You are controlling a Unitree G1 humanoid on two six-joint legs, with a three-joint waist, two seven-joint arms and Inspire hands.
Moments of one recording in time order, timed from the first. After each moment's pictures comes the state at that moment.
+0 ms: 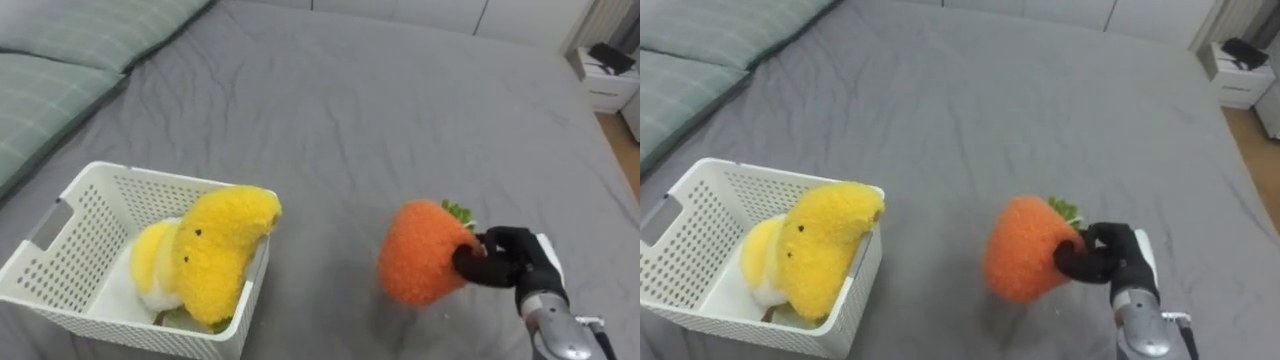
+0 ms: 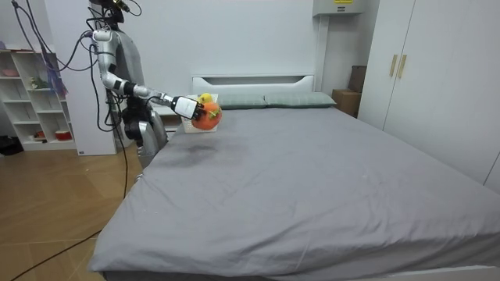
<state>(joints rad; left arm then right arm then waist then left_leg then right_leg) 0.26 0.19 0.14 1.01 -0.13 0.13 -0.02 0.10 -0.29 -0.08 0.25 0.07 0.10 -0.12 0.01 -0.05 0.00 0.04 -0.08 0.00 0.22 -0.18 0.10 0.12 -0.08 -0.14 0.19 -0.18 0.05</state>
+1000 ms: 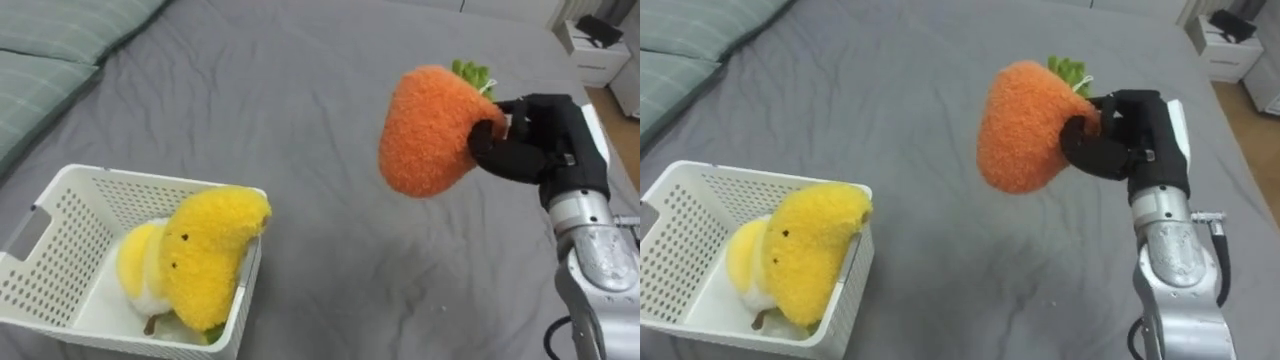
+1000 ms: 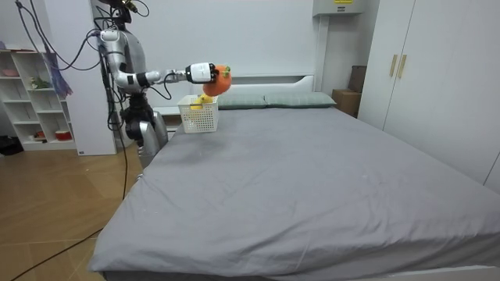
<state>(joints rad) 0.28 0.19 0.17 1.11 -0.20 0.08 -0.05 -0.08 -0.31 -0.09 -0.09 0.07 0.11 -0.03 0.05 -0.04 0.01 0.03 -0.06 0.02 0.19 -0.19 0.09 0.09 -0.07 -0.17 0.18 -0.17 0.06</state>
